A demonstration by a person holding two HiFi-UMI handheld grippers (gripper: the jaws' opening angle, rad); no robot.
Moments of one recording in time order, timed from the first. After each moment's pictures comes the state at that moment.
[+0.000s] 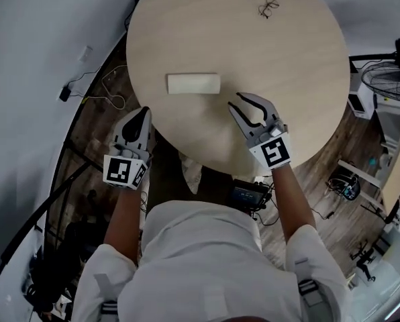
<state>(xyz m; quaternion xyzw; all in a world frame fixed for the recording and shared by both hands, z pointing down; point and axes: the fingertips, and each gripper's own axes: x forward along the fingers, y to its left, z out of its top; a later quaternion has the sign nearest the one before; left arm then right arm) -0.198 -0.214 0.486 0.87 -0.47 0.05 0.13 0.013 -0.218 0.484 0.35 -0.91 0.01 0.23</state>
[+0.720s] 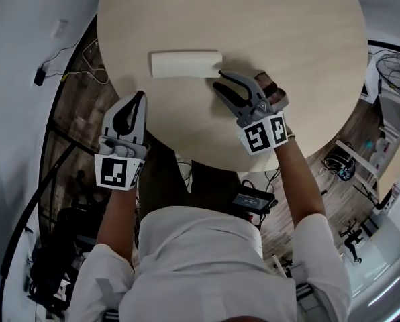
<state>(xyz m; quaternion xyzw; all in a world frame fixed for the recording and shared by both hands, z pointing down) -0.159 -0.237 0.554 0.87 -0.47 0.06 0.12 0.002 -0.236 0.615 0.19 -0.89 -0.18 0.37</state>
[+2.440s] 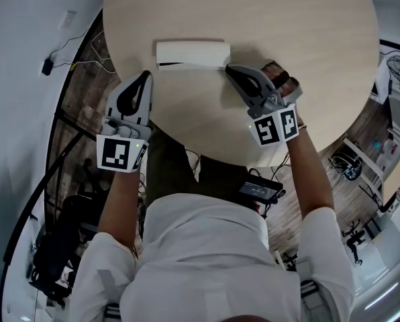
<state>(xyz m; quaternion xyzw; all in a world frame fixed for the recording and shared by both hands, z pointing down) -0.156 -0.263 0.554 0.87 -0.47 0.07 0.12 0.004 -0.248 0.613 0.17 -0.88 -0.22 0.38</state>
